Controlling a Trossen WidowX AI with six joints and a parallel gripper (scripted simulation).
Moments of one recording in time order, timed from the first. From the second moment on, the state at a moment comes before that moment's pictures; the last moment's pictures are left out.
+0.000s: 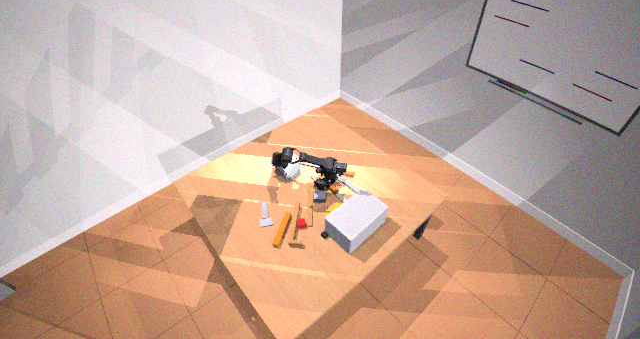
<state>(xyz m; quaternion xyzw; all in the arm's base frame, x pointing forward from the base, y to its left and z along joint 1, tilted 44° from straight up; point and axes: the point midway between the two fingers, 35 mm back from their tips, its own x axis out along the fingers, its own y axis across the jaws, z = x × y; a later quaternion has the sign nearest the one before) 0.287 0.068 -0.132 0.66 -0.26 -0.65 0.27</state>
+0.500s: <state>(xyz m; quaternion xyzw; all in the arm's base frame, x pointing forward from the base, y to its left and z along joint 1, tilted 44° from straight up) 0.305 0.068 -0.131 0.66 -0.26 -0.65 0.27</state>
